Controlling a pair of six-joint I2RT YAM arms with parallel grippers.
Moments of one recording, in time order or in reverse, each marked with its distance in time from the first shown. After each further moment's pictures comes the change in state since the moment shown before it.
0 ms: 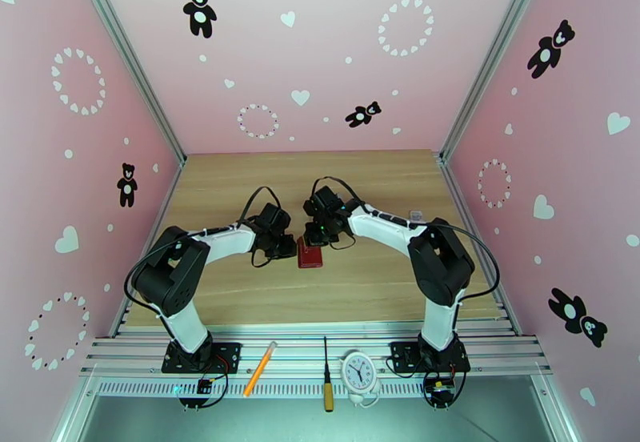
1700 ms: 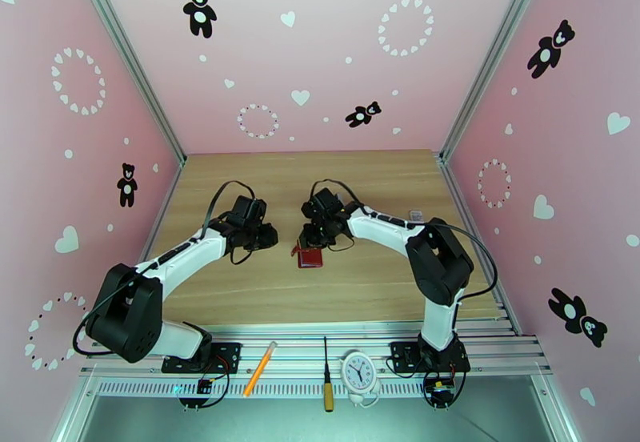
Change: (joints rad) left arm 0.098 -0.300 -0.042 -0.101 -0.078 0.006; right arm -0.008 -0.005 -0.042 0.054 -0.074 0.049
